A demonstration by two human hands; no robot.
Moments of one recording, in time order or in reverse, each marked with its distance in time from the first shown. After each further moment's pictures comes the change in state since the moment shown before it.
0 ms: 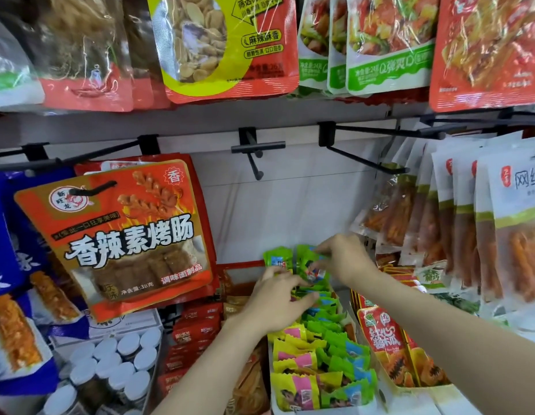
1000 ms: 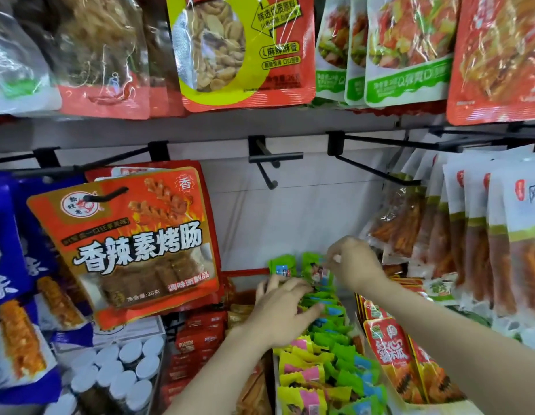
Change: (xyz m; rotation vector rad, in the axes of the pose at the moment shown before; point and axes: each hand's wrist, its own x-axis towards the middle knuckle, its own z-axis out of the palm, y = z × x) left_hand -0.001 -0.003 0.001 0.111 0.012 0.047; right_hand 0.009 0.002 0.001 -0.086 0.128 0.003
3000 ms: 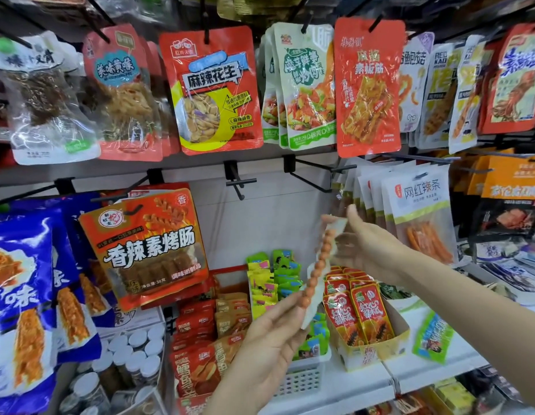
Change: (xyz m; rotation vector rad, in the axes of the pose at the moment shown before) left_hand -0.140 0.113 -0.051 -1.933 -0.017 -0.324; right_hand -0.106 0.014 -0.128 1.343 -0.283 0.204
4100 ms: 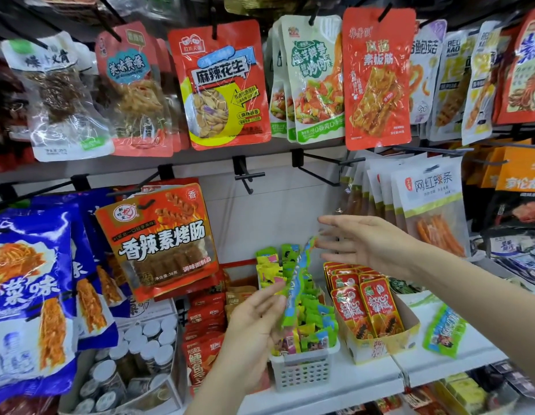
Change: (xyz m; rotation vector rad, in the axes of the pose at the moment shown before) left_hand -0.011 0.021 -0.014 0.251 0.150 0.156; right_hand -0.012 -0.008 0.015 0.064 -0.109 0.015
